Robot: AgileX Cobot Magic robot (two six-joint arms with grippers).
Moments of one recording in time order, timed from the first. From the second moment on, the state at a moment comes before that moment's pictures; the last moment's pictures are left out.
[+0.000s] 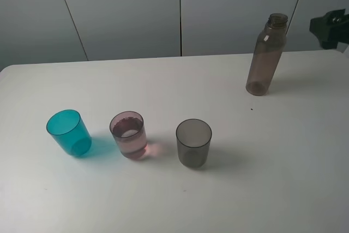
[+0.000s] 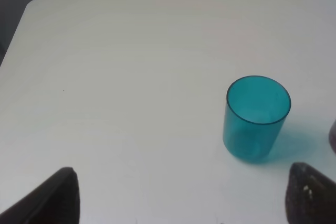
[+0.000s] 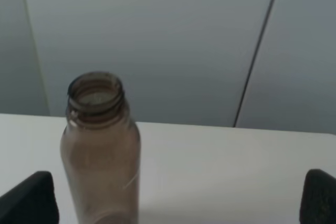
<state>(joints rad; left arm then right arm) -0.02 0.00 -0.51 0.02 1.08 -0.02 -0.01 1.07 -0.53 -0.25 -0.10 0.17</state>
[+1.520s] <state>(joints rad) -0.02 0.00 -0.51 0.02 1.08 -0.02 -0.01 0.00 -0.59 0.07 1.22 -0.02</state>
